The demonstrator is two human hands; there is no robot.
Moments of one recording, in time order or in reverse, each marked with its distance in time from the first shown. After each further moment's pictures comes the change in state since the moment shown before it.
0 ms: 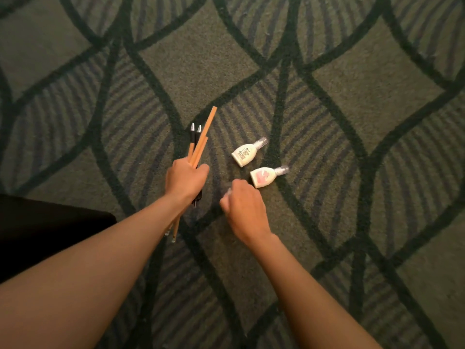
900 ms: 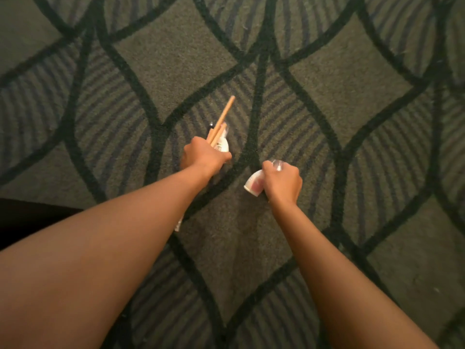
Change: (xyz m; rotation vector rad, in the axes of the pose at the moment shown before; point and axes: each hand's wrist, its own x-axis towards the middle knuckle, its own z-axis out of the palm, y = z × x) left_hand -0.005 0.058 0.046 0.072 -0.042 -0.021; right_hand 0.015 0.054 -0.063 0.541 0.310 0.814
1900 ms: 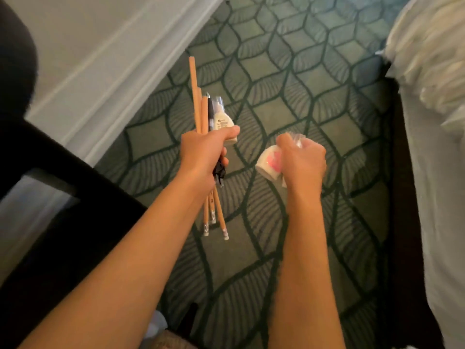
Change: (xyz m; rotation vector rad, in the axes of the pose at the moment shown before) left_hand -0.415 0.141 -0.318 -1.046 0.074 0.135; right_hand -0.328 -0.225 -0.333 0.277 0.013 -0.545
